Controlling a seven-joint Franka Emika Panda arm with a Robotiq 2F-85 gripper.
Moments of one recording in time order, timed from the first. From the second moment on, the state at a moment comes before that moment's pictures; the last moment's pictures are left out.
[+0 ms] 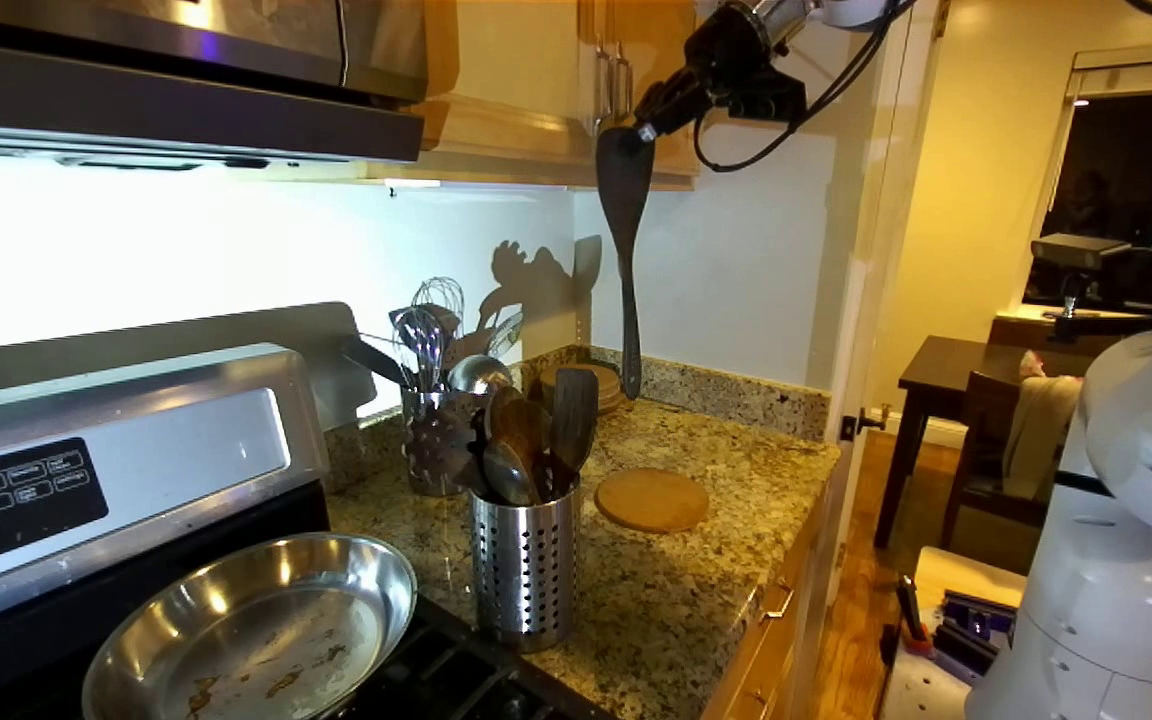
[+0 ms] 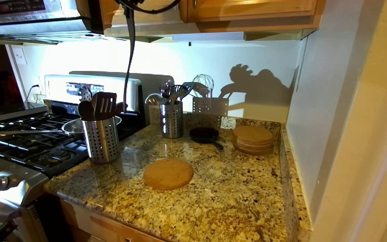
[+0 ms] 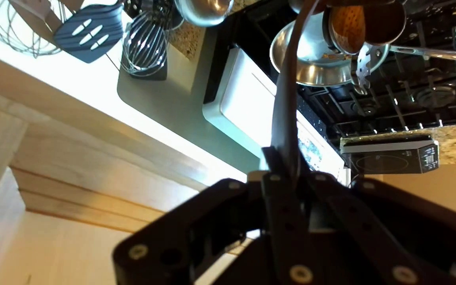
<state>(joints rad) -0.07 -0.55 -0.21 -2.17 0.65 2.02 -1.45</state>
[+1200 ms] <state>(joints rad) 0.09 -0.74 -0.21 -2.19 0.81 2.06 -1.73</state>
